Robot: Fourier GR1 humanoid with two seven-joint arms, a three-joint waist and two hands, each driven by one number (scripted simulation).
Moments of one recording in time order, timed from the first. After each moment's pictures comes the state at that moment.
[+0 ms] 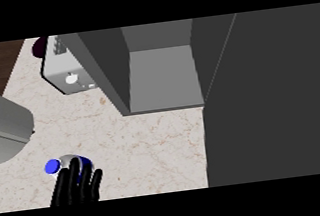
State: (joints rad) left arm 0.42 0.07 -0.84 -2.39 -0.31 0.60 0.35; right arm 0.42 -0.17 -0.06 -2.40 -0.34 0.24 0.20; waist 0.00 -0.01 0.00
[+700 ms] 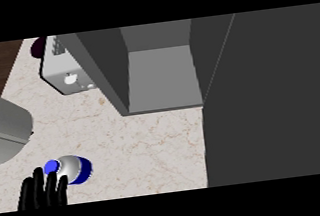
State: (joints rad) left arm 0.49 0.16 -0.75 -2.38 -0.34 0.73 0.28; right arm 0.50 -0.17 -0.12 -2.40 -0.37 0.30 0.14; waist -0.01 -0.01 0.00
